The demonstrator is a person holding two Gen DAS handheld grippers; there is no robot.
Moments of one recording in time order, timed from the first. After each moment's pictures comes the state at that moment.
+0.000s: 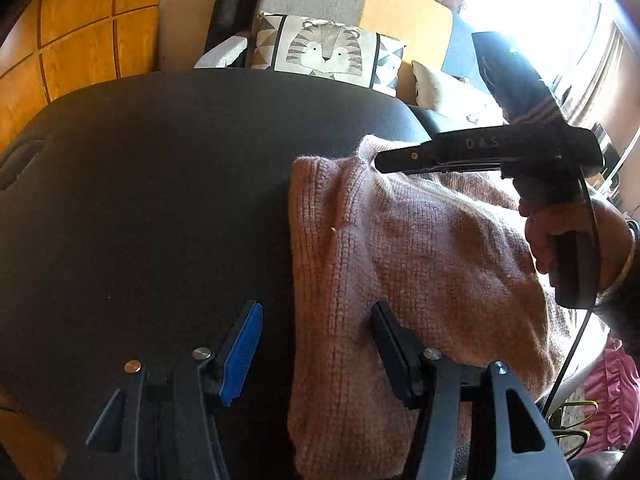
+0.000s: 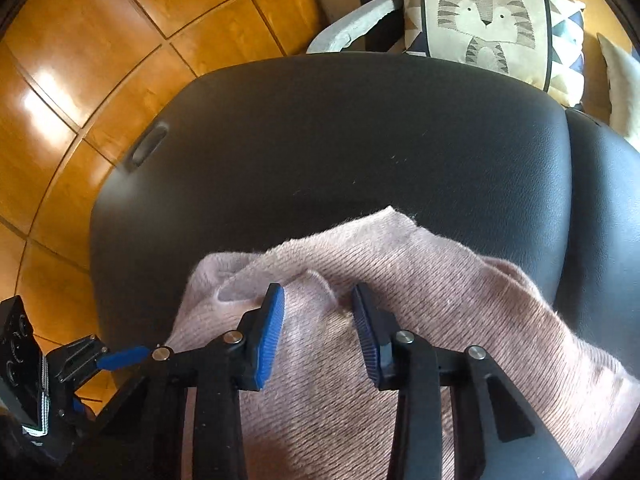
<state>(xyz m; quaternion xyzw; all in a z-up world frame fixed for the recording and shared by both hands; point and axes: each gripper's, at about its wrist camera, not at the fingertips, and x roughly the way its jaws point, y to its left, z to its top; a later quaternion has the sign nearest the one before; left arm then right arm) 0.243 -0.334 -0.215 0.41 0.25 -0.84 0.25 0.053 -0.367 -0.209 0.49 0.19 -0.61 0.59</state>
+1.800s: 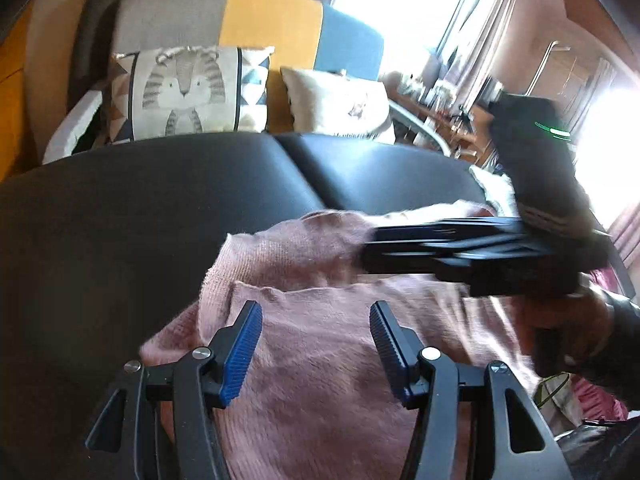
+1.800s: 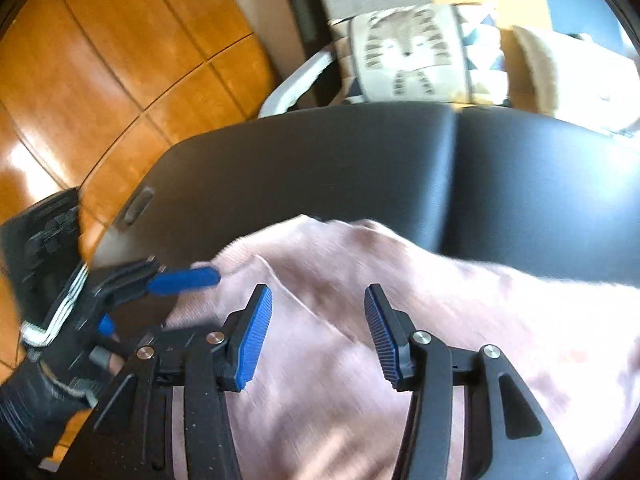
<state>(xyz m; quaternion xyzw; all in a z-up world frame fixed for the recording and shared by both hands) 0.103 -0.365 -0.180 0.41 0.17 -0.89 0.05 0.017 -0.262 -0.177 0.46 0.09 -0.70 0.54</state>
